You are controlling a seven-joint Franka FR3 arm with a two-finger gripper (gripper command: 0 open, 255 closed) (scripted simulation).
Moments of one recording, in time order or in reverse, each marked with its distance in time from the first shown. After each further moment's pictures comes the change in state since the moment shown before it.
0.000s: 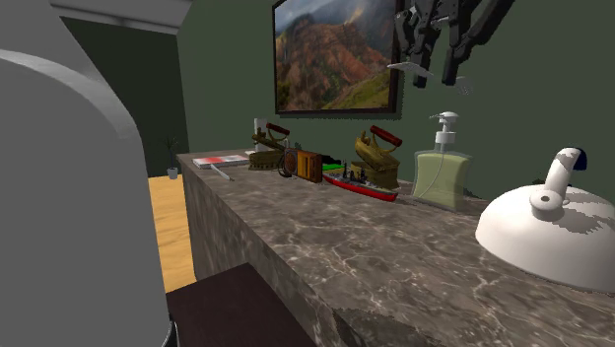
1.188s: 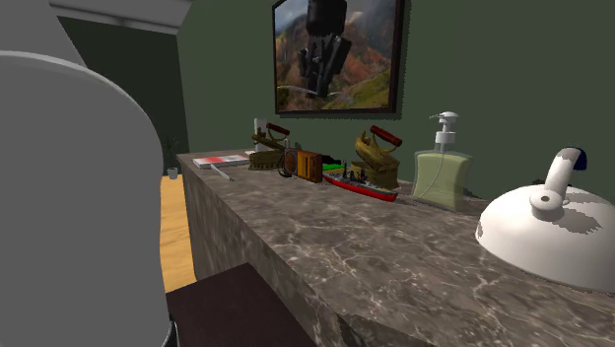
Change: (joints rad) arm 0.168 0.027 0.320 0.015 0.195 0.018 0.437
